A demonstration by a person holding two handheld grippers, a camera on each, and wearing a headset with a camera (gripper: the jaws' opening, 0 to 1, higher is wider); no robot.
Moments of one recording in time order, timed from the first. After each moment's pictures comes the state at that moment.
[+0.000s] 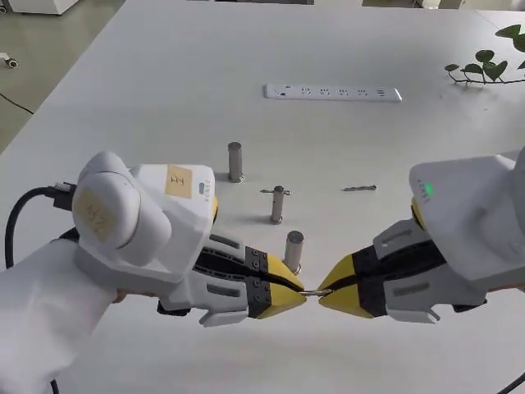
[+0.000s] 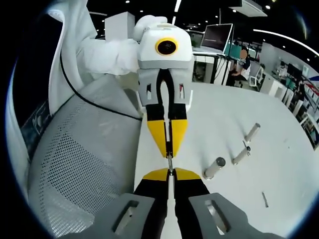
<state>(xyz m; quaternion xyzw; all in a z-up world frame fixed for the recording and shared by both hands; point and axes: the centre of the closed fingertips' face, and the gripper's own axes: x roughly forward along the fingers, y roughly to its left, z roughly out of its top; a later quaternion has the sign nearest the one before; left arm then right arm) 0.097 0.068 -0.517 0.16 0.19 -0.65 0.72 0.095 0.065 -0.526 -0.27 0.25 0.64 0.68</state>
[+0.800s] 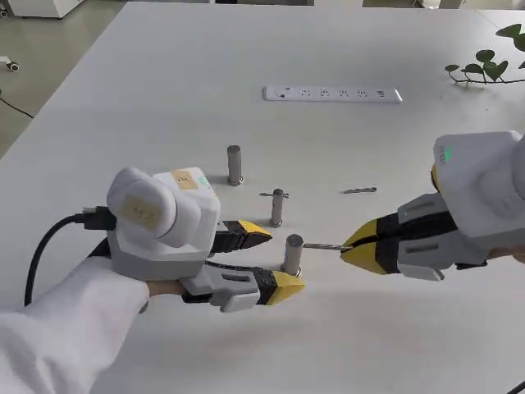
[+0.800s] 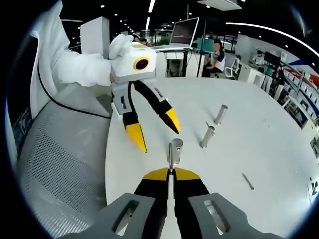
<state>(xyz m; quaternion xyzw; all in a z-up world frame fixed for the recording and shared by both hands) 0.165 0.079 -0.559 0.08 0.25 -0.50 0.82 0.162 0.025 -0.536 -0.25 0.28 0.56 0.74</state>
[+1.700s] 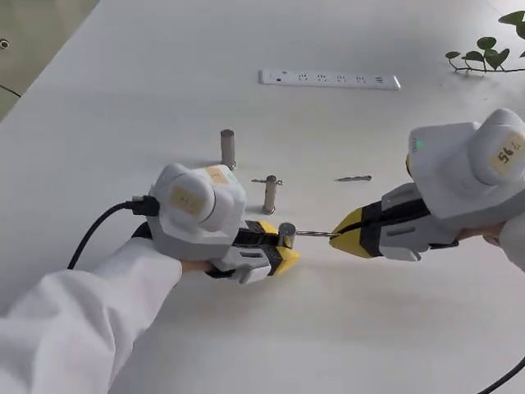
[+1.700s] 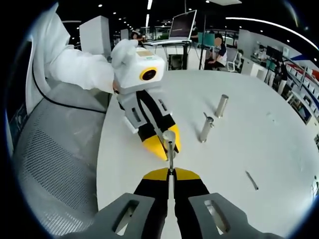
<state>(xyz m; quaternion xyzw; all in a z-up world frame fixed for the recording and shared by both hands) 0.187 0.059 -0.593 0.08 0.26 -0.51 0.82 0.168 0.030 -0.555 -0.25 0.29 0.57 0.72</state>
